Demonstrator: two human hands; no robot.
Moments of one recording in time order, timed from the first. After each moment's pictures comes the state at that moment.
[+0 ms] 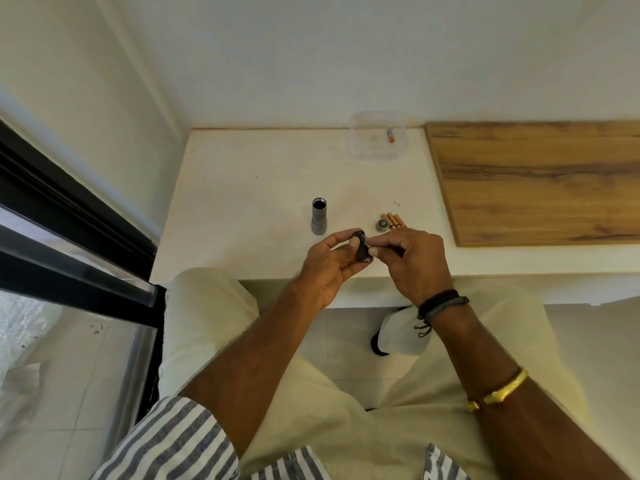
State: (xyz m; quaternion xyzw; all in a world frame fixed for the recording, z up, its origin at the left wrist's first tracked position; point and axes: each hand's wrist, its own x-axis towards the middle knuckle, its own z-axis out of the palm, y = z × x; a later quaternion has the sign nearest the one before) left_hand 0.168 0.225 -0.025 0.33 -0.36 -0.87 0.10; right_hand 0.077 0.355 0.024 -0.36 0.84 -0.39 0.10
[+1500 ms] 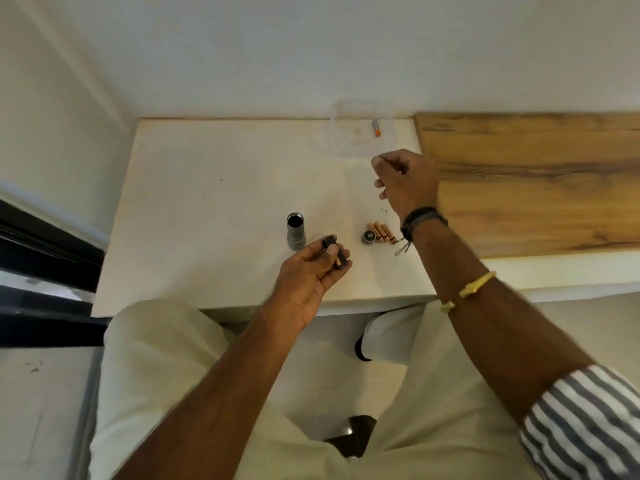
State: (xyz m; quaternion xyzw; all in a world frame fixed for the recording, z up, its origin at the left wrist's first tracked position) left_hand 0.149 0.209 -0.043 0.36 -0.24 -0.90 0.12; right_hand -0.051 0.262 0.005 -0.16 0.82 -0.54 0.11
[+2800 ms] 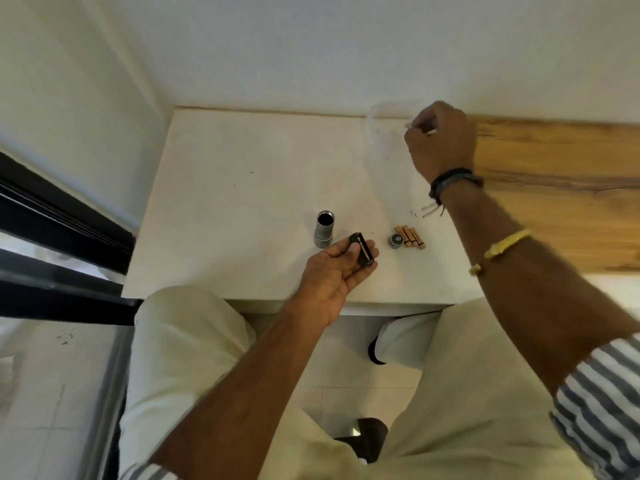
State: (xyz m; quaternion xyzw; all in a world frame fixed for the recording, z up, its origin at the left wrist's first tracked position) left_hand 0.139 0.203 -0.045 0.37 -0.21 -0.90 0.11; right_hand -0.093 0.214 0.027 -0.27 0.89 -0.37 -0.02
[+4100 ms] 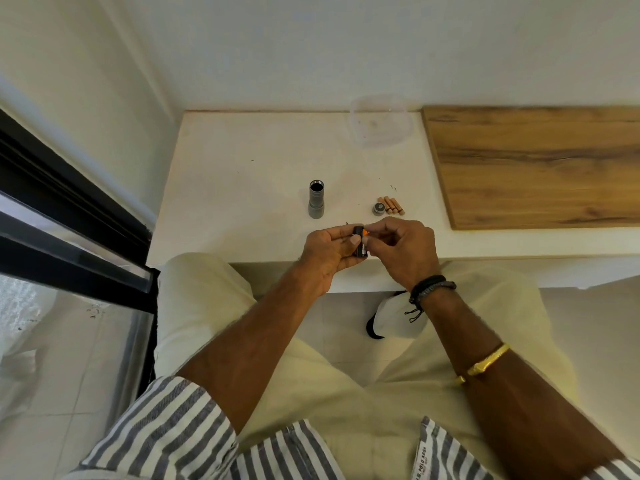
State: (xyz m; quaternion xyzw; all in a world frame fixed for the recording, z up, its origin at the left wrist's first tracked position) left_hand 0.175 0.234 -0.030 0.36 -0.44 -0.82 0.06; right_hand 0.086 0.358 0.005 -0.31 0.84 -0.42 0.13
